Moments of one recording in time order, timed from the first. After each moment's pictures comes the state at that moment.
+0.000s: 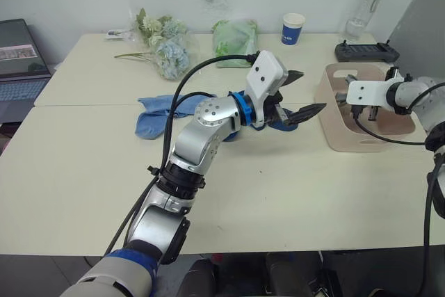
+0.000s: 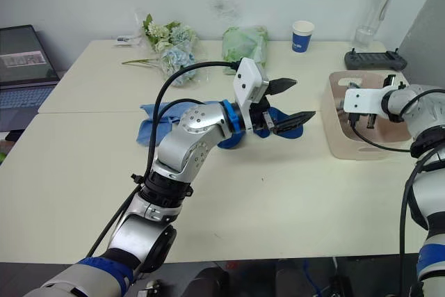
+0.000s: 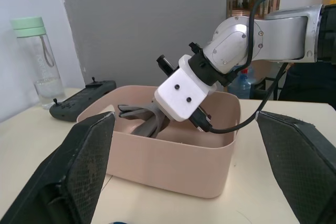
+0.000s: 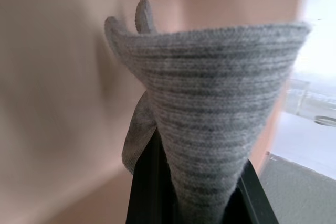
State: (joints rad) left arm -0.86 0.11 -0.23 0.09 -0.30 0.37 -0.74; right arm -1.21 -0.85 0.48 1.18 -0.61 -0.39 0.67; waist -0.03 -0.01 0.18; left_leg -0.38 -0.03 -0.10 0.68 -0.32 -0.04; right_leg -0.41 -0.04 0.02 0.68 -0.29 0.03
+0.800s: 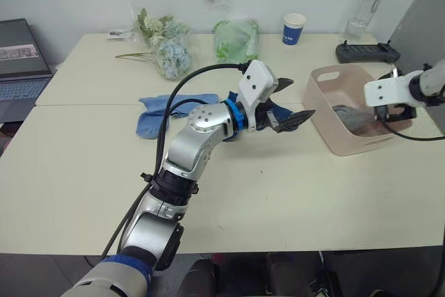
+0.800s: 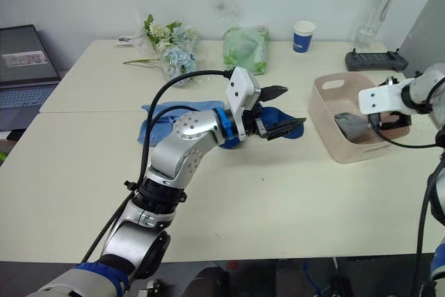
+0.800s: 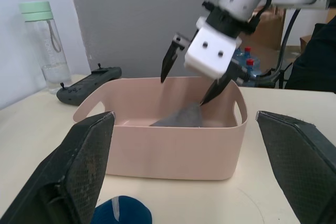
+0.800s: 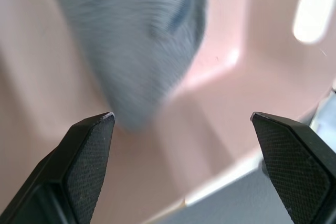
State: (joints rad) left arm -0.81 0.16 -0.23 0.04 -0.30 0.38 -0.73; right arm -1.29 -0.98 0.44 1.06 -0.57 -0.43 1.12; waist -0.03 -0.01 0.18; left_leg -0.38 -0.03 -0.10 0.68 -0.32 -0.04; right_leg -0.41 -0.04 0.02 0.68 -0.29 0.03
